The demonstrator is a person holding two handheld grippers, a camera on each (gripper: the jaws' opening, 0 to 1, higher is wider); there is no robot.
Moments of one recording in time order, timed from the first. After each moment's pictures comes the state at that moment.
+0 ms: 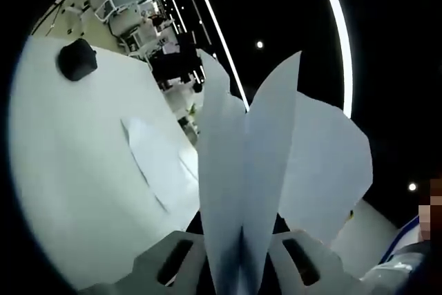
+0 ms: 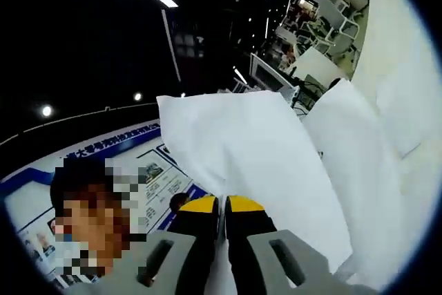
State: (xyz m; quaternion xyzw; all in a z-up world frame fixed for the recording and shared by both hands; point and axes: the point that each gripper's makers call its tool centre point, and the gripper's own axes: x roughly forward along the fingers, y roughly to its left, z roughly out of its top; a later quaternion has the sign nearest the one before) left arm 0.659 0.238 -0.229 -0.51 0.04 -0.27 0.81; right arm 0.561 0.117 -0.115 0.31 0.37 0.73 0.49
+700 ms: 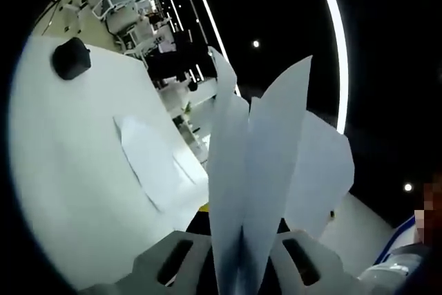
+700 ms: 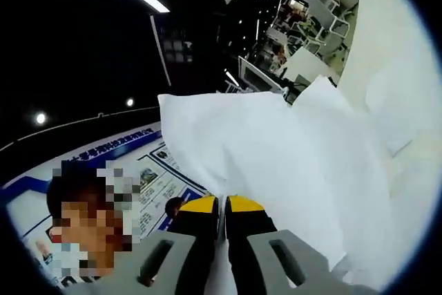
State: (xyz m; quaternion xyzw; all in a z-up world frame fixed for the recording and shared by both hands) left arm 0.655 0.236 -0.219 -0.51 0.03 -0.29 0.81; right arm 0.571 0.117 -0.129 0.32 0.39 0.71 0.50
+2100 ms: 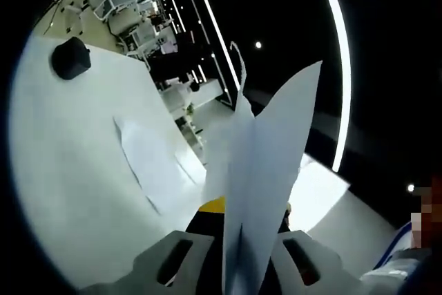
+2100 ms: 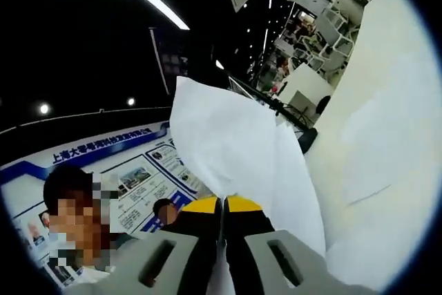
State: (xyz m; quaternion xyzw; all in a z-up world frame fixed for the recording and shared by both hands) left arm 0.662 0.229 -0.219 -0.51 0.04 -0.28 0.81; right arm 0.677 0.100 -0.166 0.30 0.34 0.72 0.52
